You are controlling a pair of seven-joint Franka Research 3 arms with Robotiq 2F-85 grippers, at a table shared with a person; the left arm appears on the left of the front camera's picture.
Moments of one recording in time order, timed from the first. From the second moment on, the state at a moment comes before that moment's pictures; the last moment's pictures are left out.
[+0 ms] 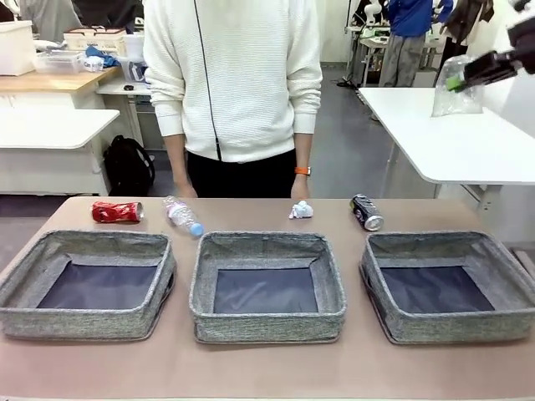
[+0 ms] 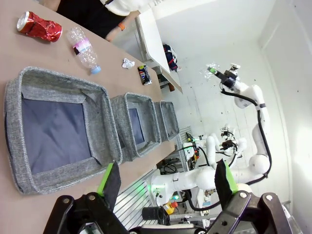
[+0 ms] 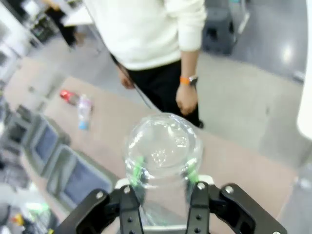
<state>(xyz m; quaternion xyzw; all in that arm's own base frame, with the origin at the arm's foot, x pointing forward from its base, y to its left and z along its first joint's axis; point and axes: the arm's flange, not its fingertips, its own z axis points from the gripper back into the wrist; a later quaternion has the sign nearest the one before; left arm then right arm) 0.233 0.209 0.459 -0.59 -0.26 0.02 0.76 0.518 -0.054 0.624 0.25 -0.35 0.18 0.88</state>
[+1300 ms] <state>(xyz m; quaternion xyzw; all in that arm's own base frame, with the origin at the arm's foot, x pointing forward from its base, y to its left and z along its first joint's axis) 0.234 0.209 0.459 -0.59 -0.26 0.02 0.76 0.425 0.244 0.601 0.14 -0.11 0.09 0.98</state>
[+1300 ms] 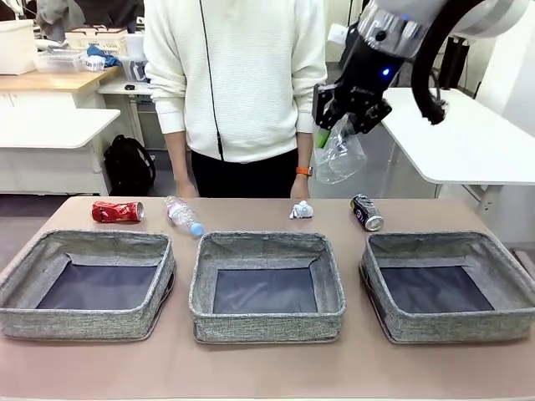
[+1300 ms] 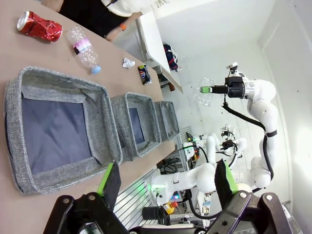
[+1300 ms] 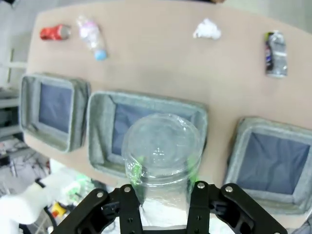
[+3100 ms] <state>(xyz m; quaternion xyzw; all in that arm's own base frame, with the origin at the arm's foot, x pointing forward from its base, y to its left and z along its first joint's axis) 0.233 0.209 0.459 -0.59 -0.26 0.02 0.76 0.371 0.365 0.718 0.08 -0.01 0.00 1.00</state>
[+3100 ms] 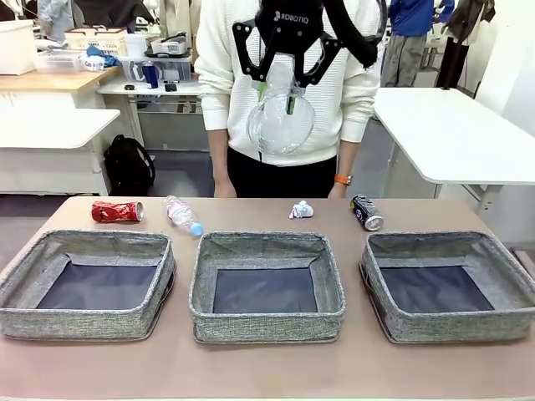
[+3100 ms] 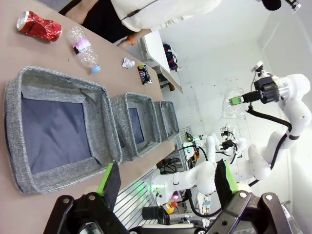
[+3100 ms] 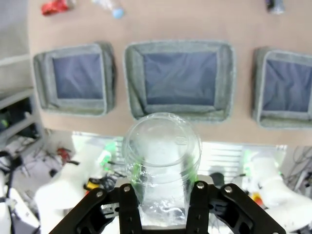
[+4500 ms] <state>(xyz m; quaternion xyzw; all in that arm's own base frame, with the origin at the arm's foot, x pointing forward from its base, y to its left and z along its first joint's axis) 0.233 0.209 0.459 -0.59 -0.26 0.02 0.76 0.369 0.370 0.741 0.09 -0.04 0.03 1.00</state>
